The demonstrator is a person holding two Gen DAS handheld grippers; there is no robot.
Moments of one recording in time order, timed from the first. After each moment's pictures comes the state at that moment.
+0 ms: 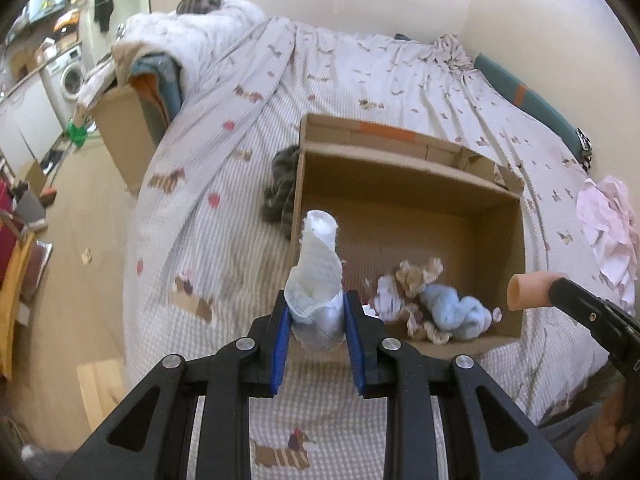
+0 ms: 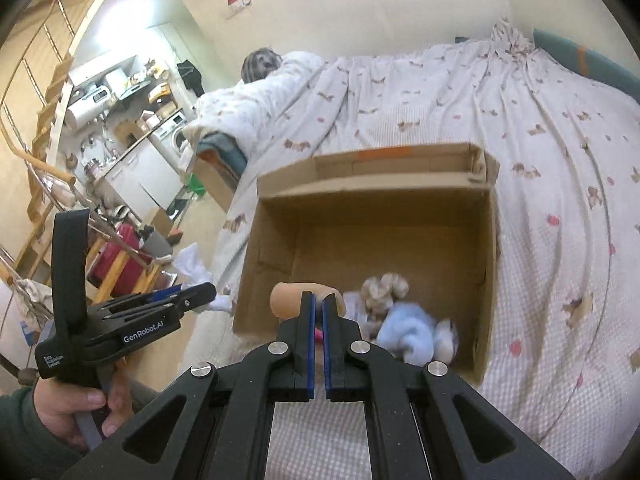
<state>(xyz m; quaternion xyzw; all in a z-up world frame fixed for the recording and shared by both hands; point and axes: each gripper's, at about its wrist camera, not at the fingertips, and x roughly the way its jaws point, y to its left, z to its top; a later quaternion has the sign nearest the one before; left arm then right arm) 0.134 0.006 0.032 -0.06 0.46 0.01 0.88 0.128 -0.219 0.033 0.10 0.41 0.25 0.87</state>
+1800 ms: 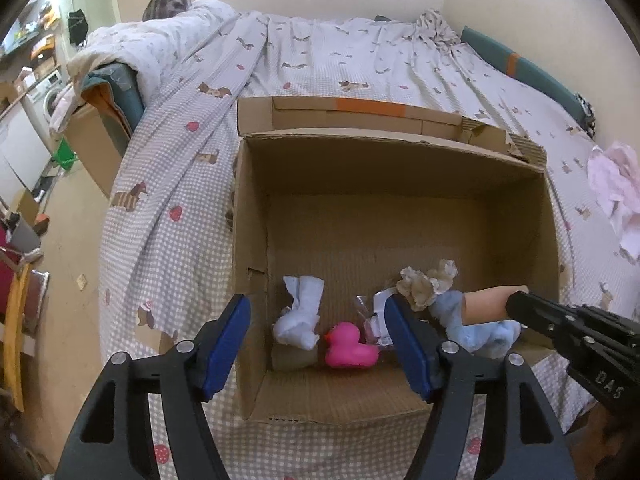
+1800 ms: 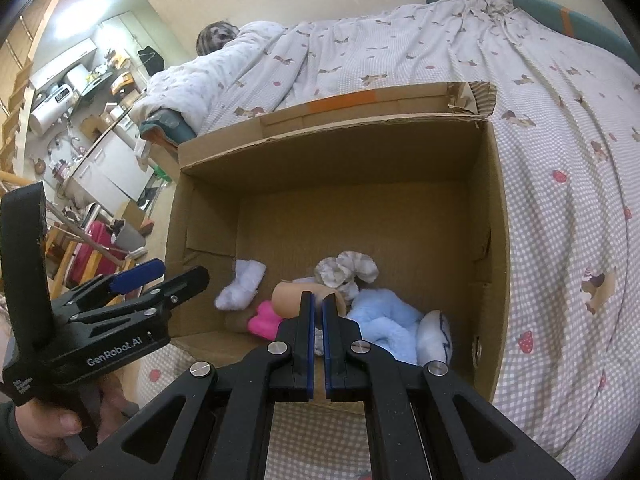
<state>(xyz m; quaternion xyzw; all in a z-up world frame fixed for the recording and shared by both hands) 0.182 -0.025 -0.020 -0.02 0.47 -0.01 0.88 0.179 -0.216 -0.042 0.11 0.47 0.20 0.85</state>
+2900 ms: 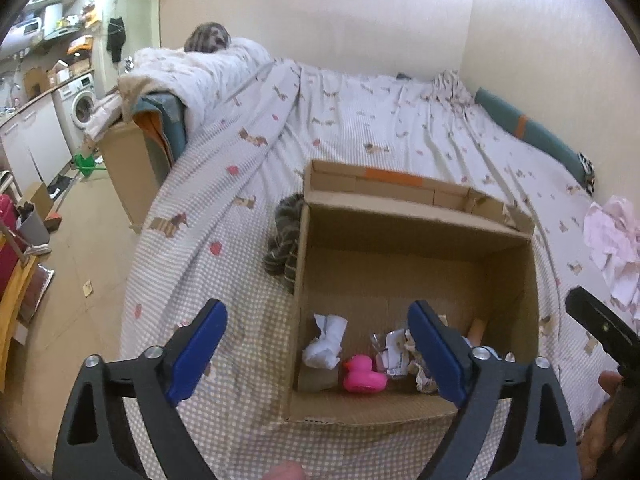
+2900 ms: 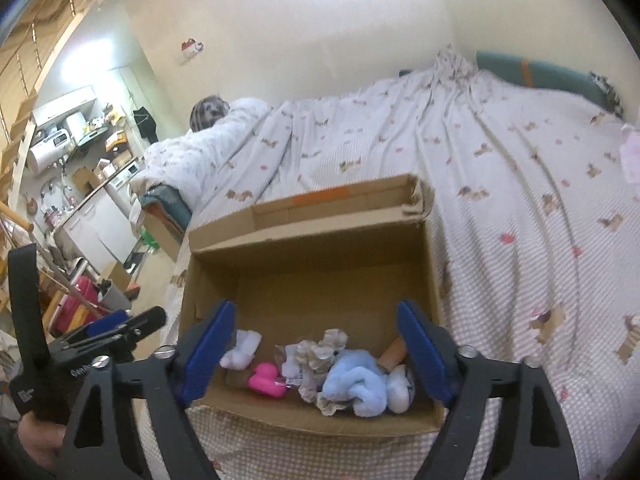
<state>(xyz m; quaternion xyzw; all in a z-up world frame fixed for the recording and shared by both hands) 0.145 0.010 0.029 -0.06 0.38 0.03 0.92 0.144 -0.242 0.015 0.12 0.34 0.14 0.92</state>
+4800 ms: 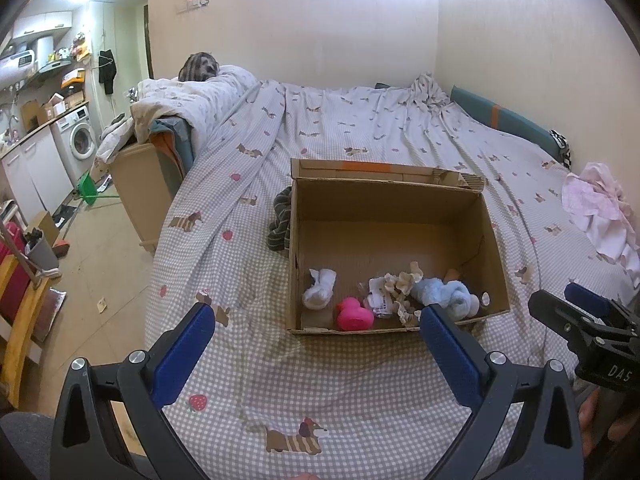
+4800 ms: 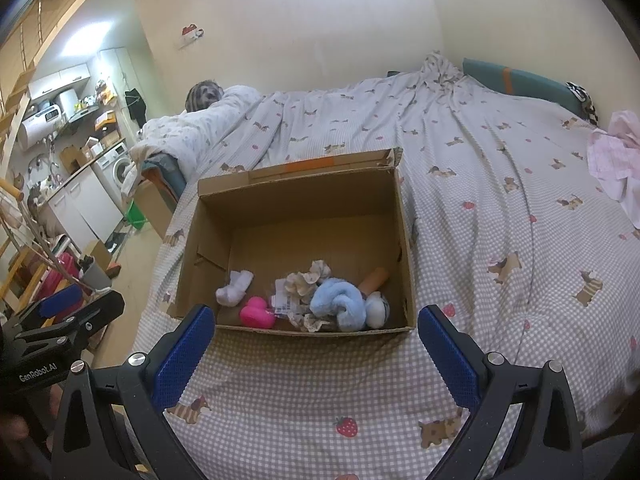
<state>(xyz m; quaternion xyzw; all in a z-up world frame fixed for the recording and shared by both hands) 0.038 -0.015 0.044 -0.01 0.35 0.01 0.94 0.055 -0.242 0.006 0.08 0.36 0.11 0.92</state>
